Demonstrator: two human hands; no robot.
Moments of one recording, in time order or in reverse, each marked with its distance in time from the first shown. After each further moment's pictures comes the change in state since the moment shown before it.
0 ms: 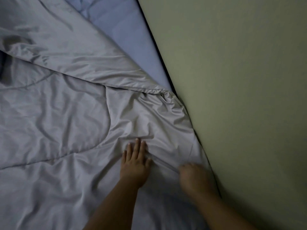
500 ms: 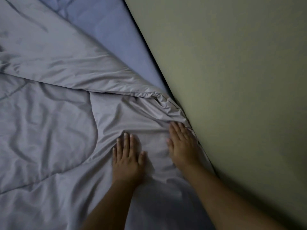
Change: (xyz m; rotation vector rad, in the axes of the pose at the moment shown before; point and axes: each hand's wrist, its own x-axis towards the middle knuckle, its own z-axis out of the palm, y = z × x) left_hand 0.055 -0.001 0.003 0.007 0.230 -0.032; right_hand 0.122 0.000 0.014 0.144 0.491 -0.166
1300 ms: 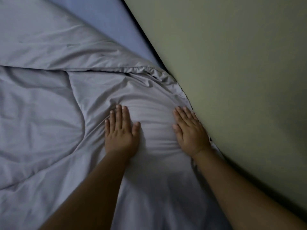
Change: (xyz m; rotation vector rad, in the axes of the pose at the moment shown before) left_hand 0.051 -0.002 0.012 0.107 0.054 0.082; right_hand -0.023 0.041 0.028 0.025 -0.001 0.038
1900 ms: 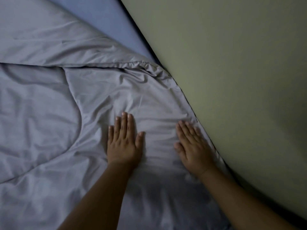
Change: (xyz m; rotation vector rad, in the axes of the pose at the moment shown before) left_hand -0.047 0.006 0.006 0.045 0.010 0.089; right_hand -0.072 -0.002 -0.011 -0.029 -0.043 -0.011
